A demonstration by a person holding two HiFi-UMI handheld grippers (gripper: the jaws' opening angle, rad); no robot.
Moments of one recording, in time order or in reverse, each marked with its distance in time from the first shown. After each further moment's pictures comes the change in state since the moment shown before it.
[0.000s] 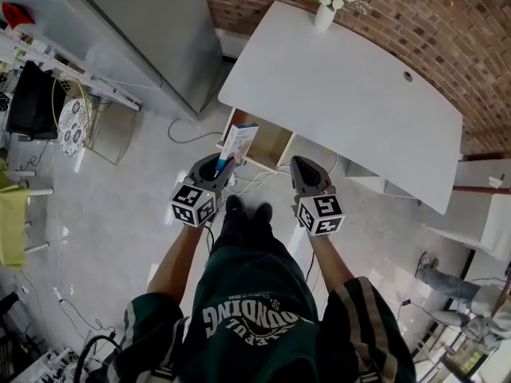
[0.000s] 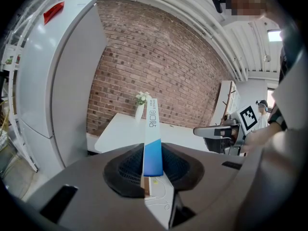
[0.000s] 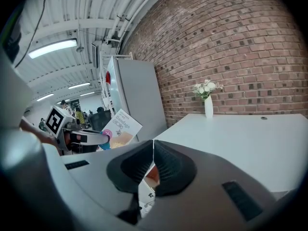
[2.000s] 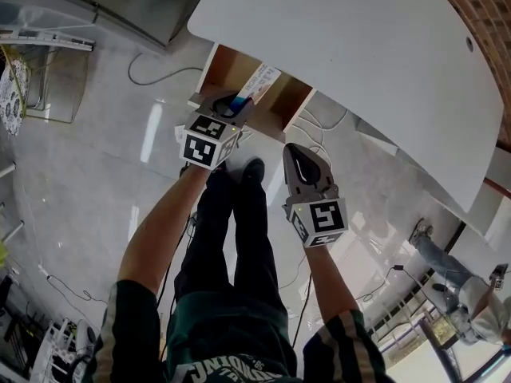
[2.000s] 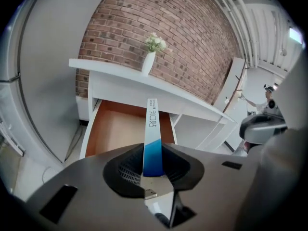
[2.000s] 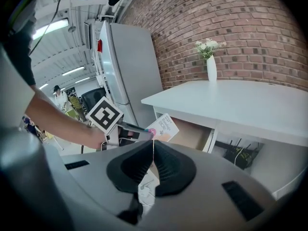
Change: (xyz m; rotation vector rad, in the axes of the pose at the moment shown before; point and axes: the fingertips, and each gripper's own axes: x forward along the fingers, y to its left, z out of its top) left arm 0.205 0.101 -0.204 -0.030 0.325 -0.058; right arm 0.106 -0.016 -0.185 0.008 0.207 -0.021
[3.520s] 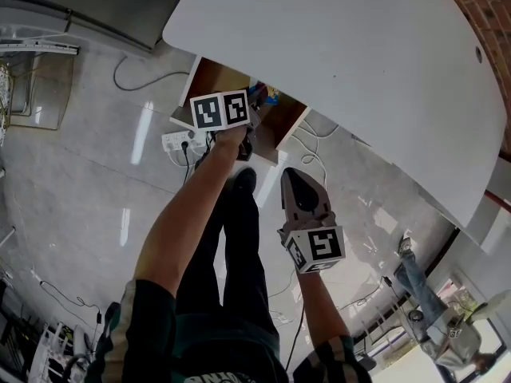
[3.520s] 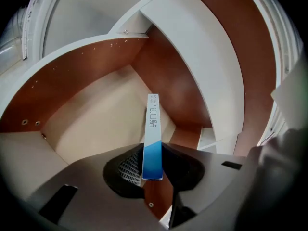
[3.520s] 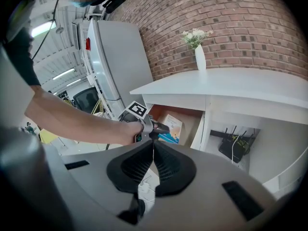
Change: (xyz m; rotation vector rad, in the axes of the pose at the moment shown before) left arm 0.127 0.031 -0.017 -0.696 0.000 -0.068; right arm 0.010 -0.026 -0.040 0.083 0.045 -0.042
